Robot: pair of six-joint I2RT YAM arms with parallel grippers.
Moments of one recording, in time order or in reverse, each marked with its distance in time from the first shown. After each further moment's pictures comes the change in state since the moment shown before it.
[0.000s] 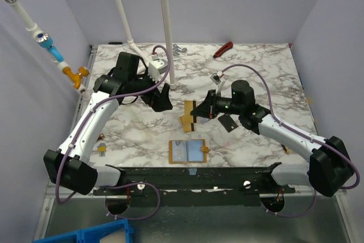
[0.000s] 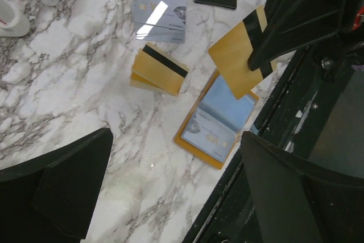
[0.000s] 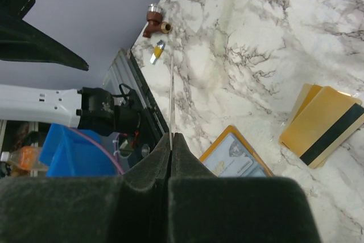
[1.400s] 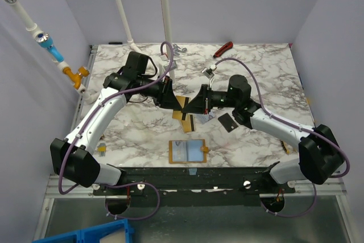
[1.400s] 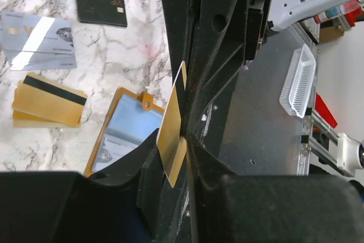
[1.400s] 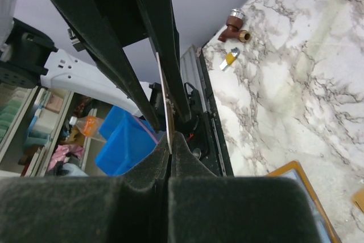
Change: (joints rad) left arm -0.054 0.056 -0.030 0.083 0.343 -0.219; right arm 0.011 0.130 0.071 0.284 -0.259 0.169
